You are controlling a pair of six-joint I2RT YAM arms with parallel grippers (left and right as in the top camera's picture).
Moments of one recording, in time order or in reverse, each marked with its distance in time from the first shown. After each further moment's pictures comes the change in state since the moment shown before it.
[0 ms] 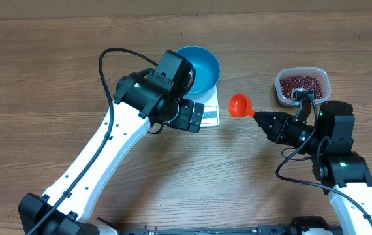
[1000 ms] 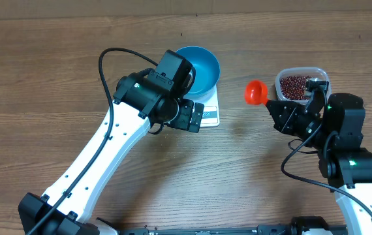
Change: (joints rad) left arm 0.000 0.000 0.000 0.000 -0.003 0.003; right arm 0.000 0.000 0.134 -0.109 0.206 -0.014
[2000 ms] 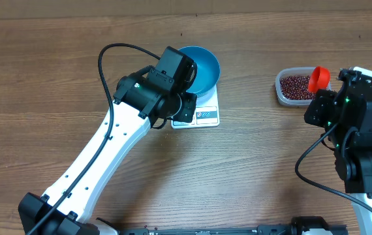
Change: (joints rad) left arm -0.001 0.000 0.000 0.100 -0.008 0.000; right arm 0.000 0.000 0.249 -0.240 0.579 -0.206
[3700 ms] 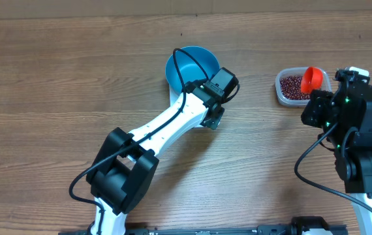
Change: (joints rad) left arm -0.159 0.426 0.004 0.239 -0.254 0.080; right arm 0.000 0.000 0.000 -0.003 -0.071 0.003
